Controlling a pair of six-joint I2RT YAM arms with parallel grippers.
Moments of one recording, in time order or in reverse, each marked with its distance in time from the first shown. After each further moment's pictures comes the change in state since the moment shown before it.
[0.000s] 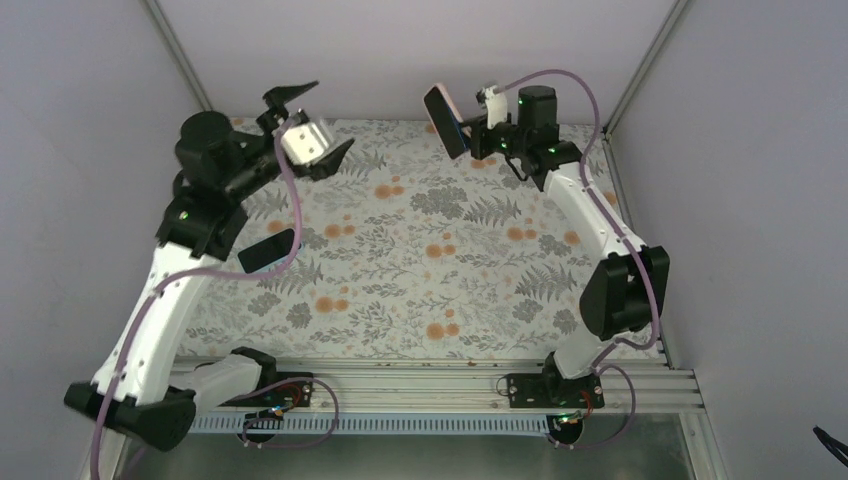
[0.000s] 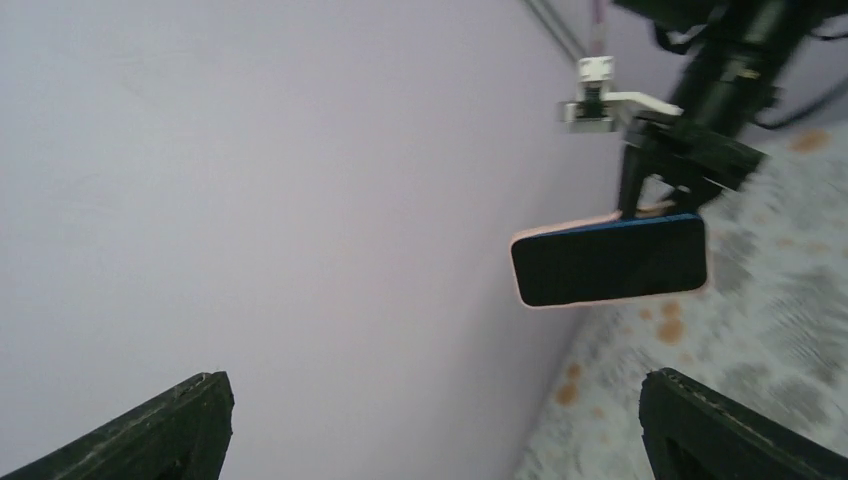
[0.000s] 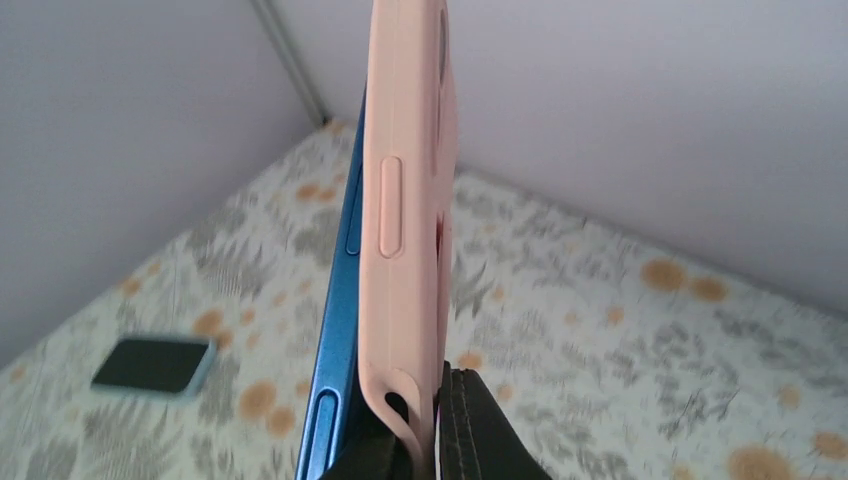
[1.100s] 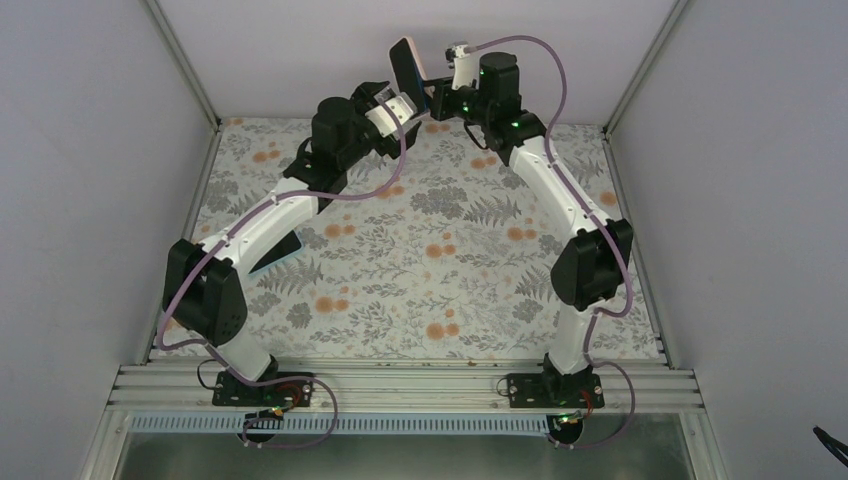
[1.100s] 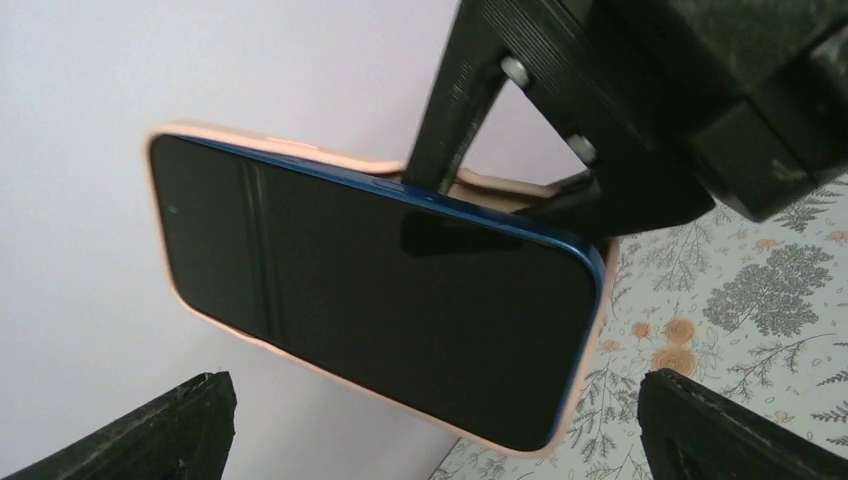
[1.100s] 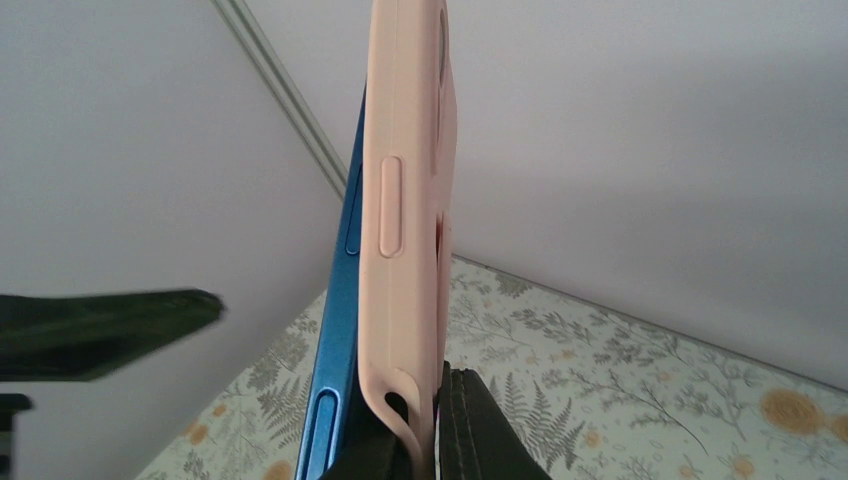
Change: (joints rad) left arm -0.208 0.568 0.028 0.513 -0.339 -0.247; right arm 0.147 0.218 0.385 0.096 0.176 0.317
